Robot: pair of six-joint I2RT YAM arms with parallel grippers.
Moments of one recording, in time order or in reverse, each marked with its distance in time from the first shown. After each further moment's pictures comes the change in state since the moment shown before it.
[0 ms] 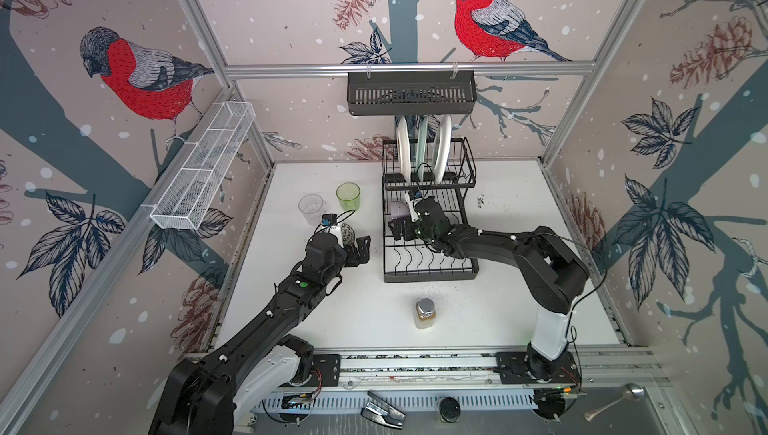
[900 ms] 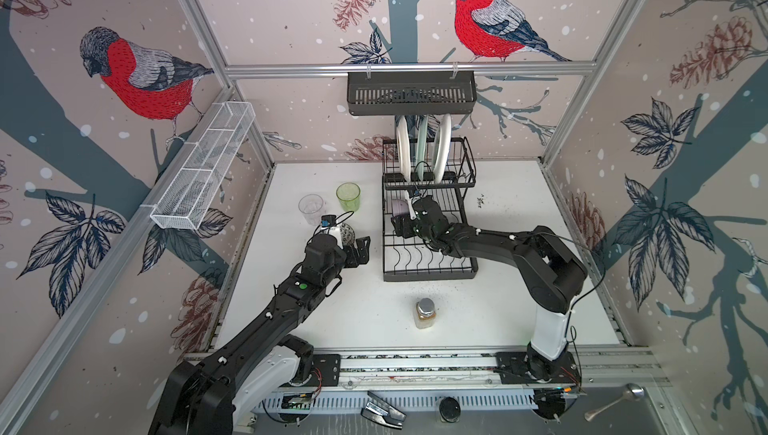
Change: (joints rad) left arm 0.000 -0.010 -0.013 0.011 0.001 -0.007; right arm 0.005 0.000 0.015 -0.003 0.064 -0.007
